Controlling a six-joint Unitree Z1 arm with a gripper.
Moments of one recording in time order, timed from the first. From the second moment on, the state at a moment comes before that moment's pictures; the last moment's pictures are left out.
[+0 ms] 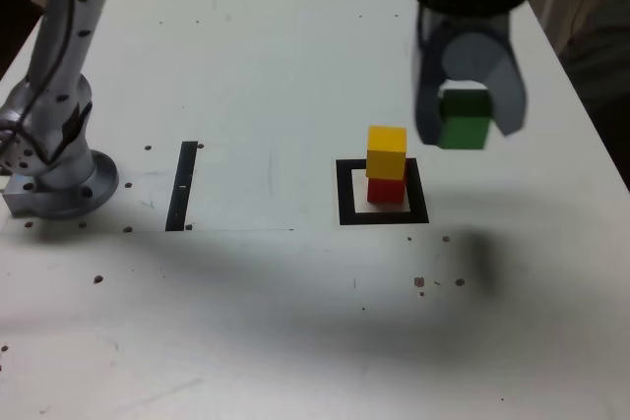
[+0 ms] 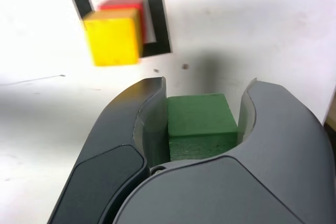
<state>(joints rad) -0.16 2.09 -2.04 1.48 0.00 -0.05</state>
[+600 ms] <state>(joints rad) -0.07 1.95 -1.81 1.44 0.01 0.09</state>
